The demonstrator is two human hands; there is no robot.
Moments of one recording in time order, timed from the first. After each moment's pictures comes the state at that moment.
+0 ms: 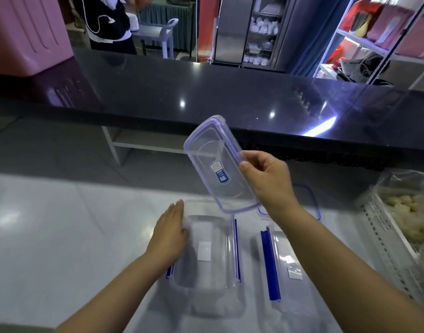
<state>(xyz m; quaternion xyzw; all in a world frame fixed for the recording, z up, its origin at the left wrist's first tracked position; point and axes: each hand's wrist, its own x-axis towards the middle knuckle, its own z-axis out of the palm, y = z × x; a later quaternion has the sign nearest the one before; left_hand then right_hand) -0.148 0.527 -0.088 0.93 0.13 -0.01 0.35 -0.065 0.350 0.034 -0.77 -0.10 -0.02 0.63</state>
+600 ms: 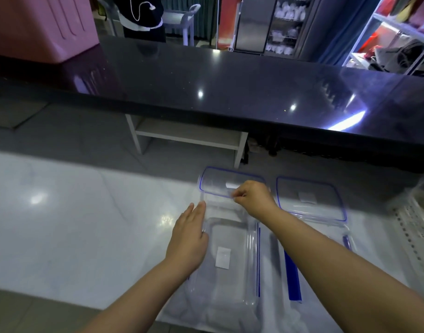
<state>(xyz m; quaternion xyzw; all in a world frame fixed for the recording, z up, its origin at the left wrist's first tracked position) -0.169 0.521 -0.104 0.93 0.14 0.00 0.35 -0.027 0.379 -0.075 -0.94 -0.17 0.13 0.28</state>
